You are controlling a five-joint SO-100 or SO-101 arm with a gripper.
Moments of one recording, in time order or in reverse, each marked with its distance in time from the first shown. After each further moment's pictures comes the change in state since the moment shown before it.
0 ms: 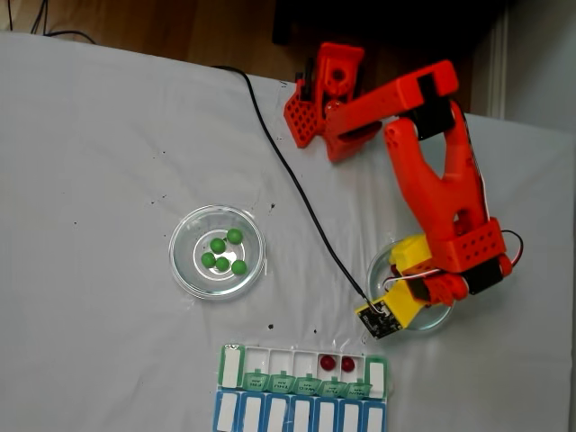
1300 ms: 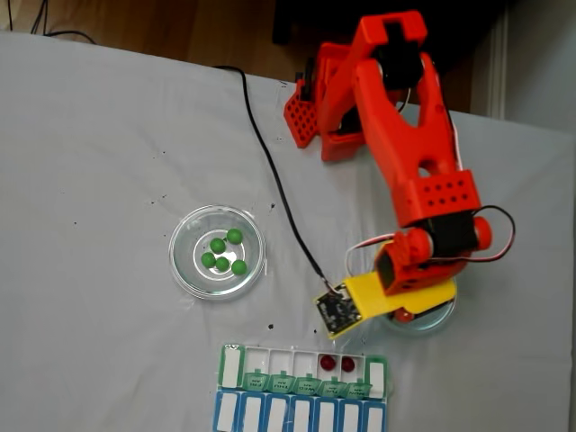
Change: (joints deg) arm 14.9 23.8 1.4 -7.9 2.1
